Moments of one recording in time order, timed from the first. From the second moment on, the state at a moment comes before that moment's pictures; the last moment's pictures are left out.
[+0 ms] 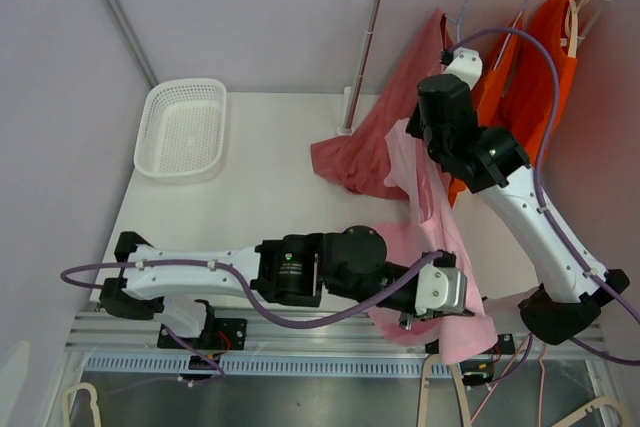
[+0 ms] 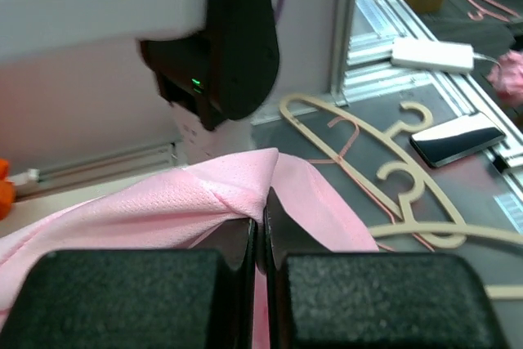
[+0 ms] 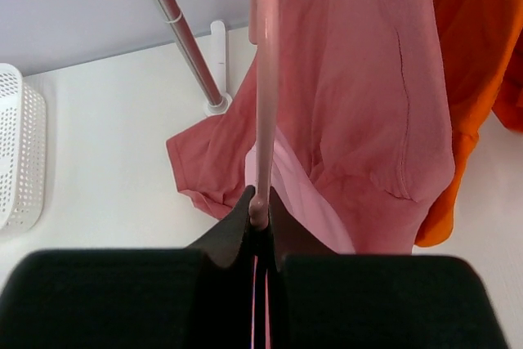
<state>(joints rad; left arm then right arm) -1.61 1.51 1.65 -0.20 0.16 0.11 0.65 1.37 1.74 -0.83 0.64 0.50</state>
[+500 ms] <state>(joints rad) -1.58 1.54 1.21 -0.16 0.20 0.08 0.51 1.43 2.04 -1.10 0.37 0.50</state>
